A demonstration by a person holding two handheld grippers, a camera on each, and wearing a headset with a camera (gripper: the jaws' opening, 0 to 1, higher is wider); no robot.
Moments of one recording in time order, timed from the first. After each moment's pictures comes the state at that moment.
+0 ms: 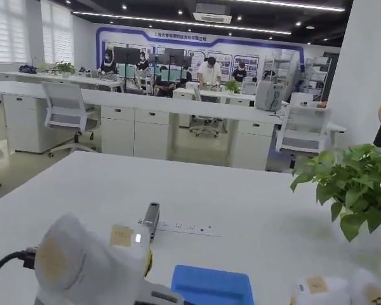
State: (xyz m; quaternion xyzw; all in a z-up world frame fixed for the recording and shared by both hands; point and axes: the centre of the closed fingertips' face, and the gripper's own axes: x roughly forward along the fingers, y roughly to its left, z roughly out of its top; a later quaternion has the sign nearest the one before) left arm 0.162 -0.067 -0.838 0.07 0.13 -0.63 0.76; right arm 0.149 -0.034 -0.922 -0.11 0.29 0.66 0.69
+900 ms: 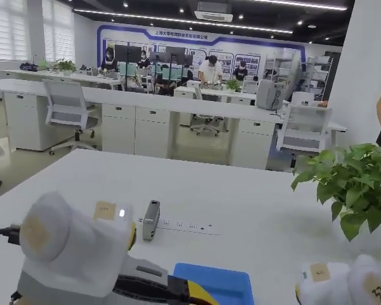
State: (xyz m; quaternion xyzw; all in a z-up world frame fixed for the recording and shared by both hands) left arm 0.181 -0.046 -0.837 0.10 0.13 -0.60 0.78; right arm 0.184 -0.053 -0.928 -0.22 0.28 0.62 0.70
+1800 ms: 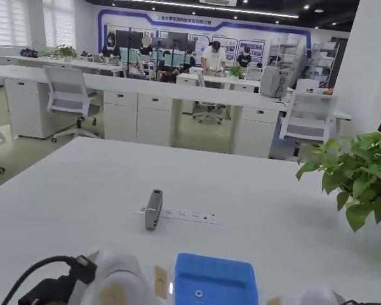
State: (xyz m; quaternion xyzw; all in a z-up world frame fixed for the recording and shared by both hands) left arm 0.196 -0.013 -0.964 0.35 0.27 -0.56 0.70; right arm 0.205 -0.070 -1.003 -0.40 0.30 0.59 0.64
